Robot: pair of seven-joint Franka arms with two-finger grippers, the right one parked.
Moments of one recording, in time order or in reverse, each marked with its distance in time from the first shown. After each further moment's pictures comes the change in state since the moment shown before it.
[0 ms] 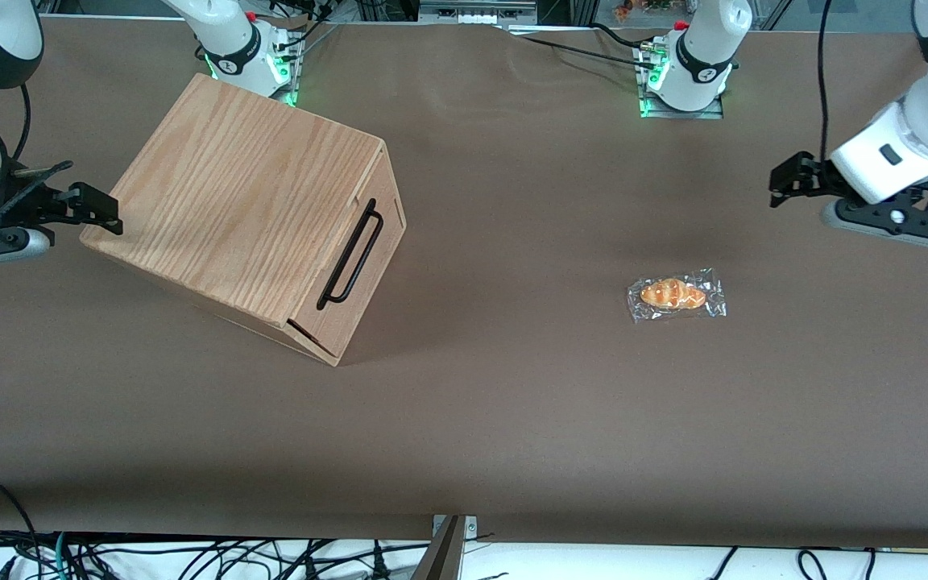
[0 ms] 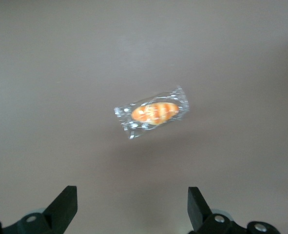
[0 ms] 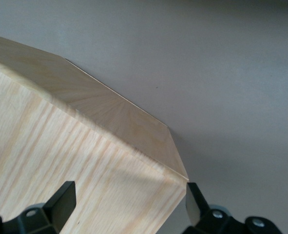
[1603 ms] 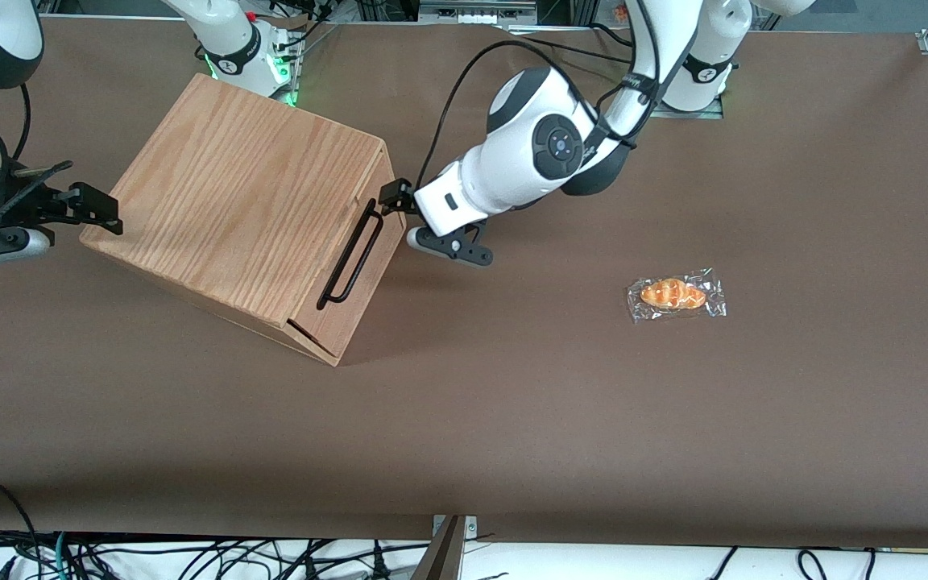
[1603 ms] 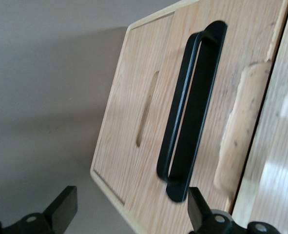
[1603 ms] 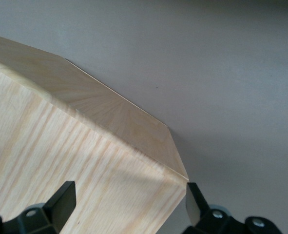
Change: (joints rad) arm -0.564 0.528 -0.040 0.216 -0.665 0.631 -0.425
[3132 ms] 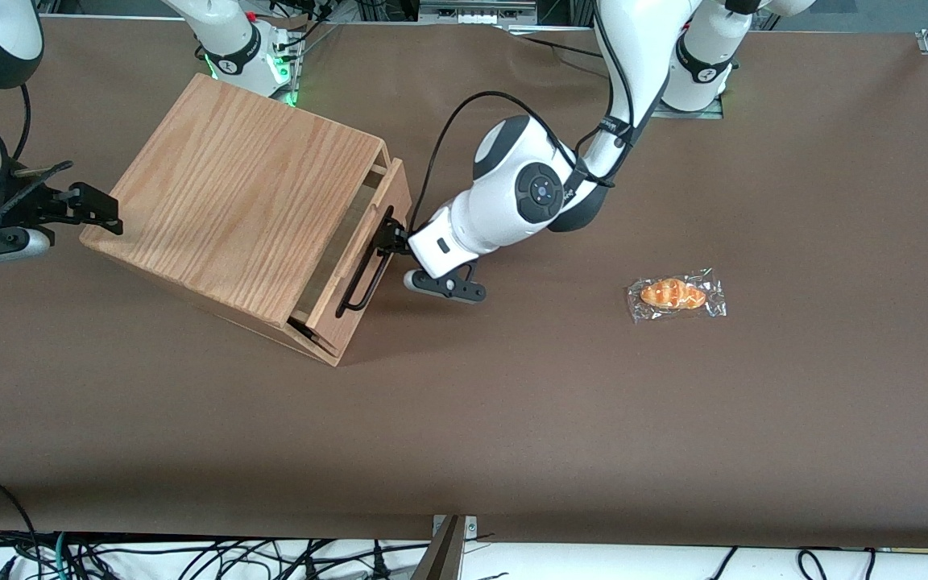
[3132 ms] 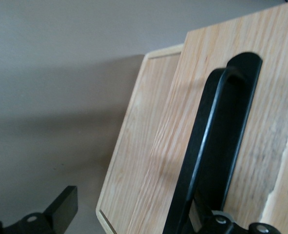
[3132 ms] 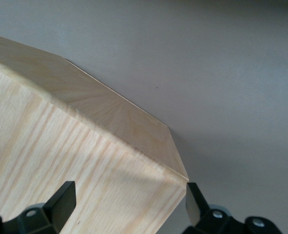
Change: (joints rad) arm 0.010 0.140 0.024 0.103 0.002 0.057 -0.015
